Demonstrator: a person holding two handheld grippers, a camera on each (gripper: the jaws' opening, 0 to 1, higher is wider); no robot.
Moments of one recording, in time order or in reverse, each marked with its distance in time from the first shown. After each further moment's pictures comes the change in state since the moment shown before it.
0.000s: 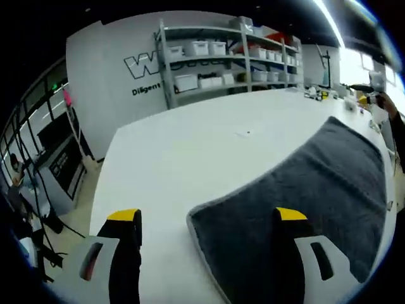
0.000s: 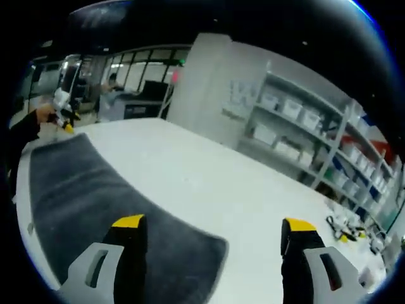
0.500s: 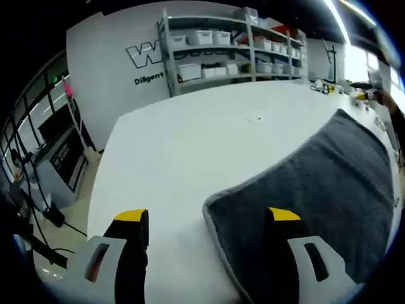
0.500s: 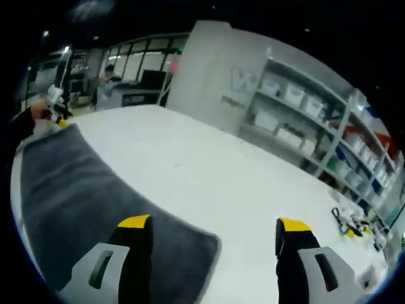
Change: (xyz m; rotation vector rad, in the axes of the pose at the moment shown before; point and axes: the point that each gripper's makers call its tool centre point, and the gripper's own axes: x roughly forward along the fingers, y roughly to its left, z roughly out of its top) left arm 0.019 0.023 -0.019 -0.012 0.051 0.027; right arm 0.051 -0.021 -0.033 0.023 0.094 0.019
